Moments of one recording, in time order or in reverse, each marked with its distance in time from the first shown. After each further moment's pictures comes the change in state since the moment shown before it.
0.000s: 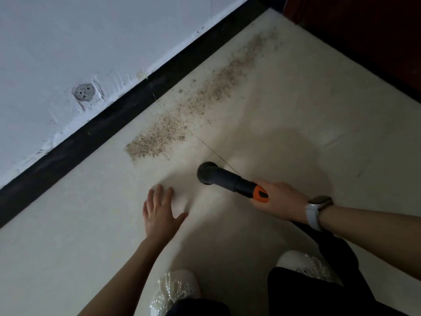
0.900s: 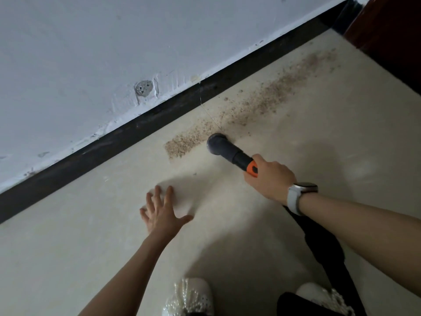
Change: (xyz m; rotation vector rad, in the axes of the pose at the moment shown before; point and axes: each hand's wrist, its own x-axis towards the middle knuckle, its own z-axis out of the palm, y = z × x) left_hand 0.006 -0.046 -0.013 -0.089 -0.016 -0.280; right_hand 0.086 -0.089 -0.017 -0.181 0.197 -0.068
